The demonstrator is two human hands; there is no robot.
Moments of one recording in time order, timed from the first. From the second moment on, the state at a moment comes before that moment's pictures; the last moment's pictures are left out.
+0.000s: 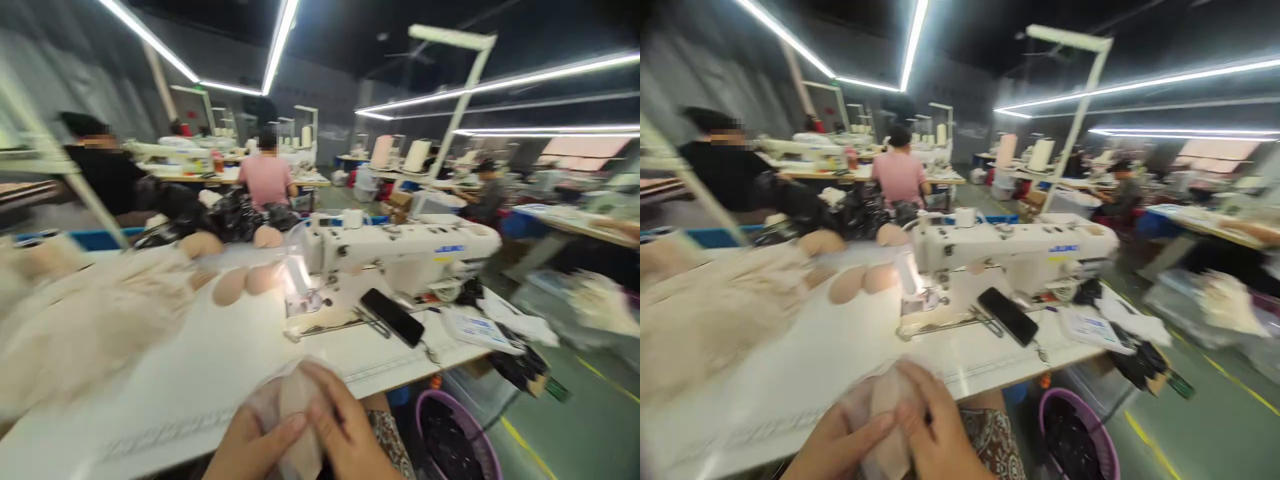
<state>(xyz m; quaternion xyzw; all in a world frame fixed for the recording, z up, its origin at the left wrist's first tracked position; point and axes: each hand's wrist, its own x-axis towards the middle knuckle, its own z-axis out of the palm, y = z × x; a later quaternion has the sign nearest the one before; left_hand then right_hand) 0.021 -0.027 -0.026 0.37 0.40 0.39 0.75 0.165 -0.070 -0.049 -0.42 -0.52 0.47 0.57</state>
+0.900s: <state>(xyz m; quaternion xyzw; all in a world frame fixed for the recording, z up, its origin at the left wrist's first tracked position) 0.017 -0.007 -0.028 0.30 0.34 0.42 0.79 0.174 -0.045 -0.055 -0.50 -0.31 0.46 0.66</state>
